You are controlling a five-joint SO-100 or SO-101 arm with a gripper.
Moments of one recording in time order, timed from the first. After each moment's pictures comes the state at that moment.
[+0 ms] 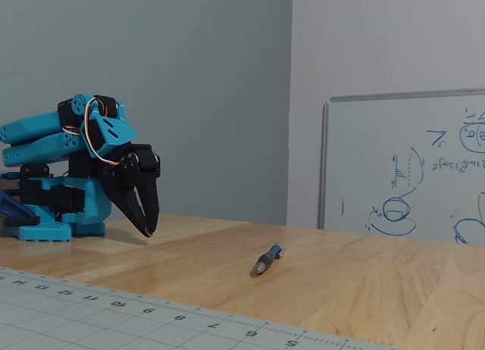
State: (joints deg) arm 2.3 190.4 180.6 67.4 -4.4
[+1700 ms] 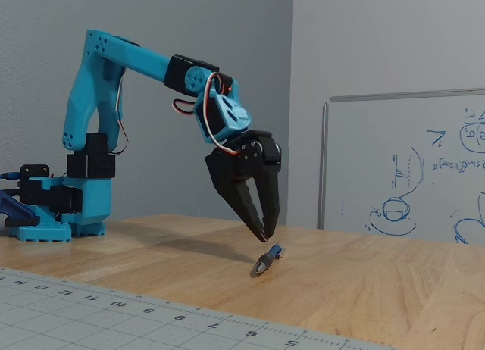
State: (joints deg) arm 6.2 77.6 101.2 38.6 -4.4
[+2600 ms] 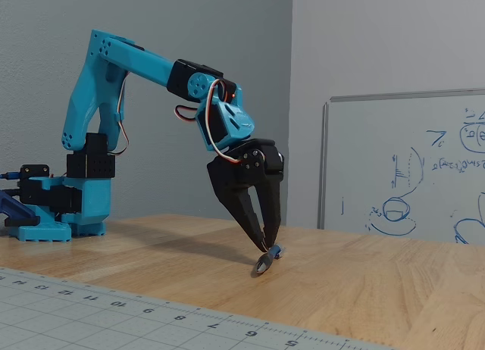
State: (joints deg) arm 6.5 74.2 98.5 38.6 -4.4
